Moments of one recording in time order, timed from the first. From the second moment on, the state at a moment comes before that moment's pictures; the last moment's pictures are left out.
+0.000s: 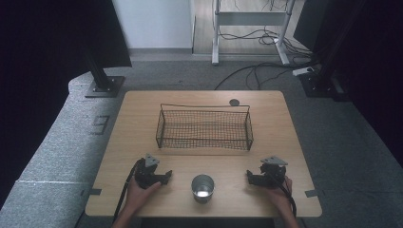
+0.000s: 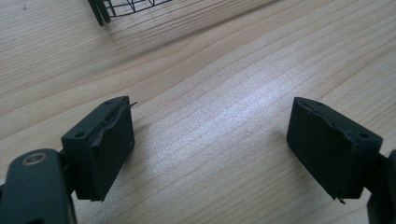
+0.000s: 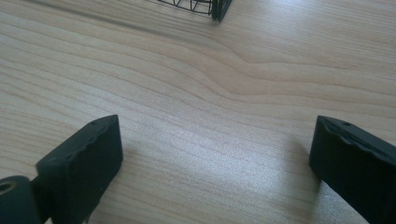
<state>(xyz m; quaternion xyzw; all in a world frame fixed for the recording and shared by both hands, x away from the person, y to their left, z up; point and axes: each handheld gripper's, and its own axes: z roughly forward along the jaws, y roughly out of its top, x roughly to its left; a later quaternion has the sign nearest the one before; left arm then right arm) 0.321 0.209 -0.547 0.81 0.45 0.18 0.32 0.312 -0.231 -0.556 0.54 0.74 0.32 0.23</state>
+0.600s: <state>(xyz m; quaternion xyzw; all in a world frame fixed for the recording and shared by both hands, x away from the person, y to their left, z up) 0.321 0.209 -0.547 0.81 0.45 0.18 0.32 0.286 -0.224 -0.539 0.49 0.75 0.38 0.23</state>
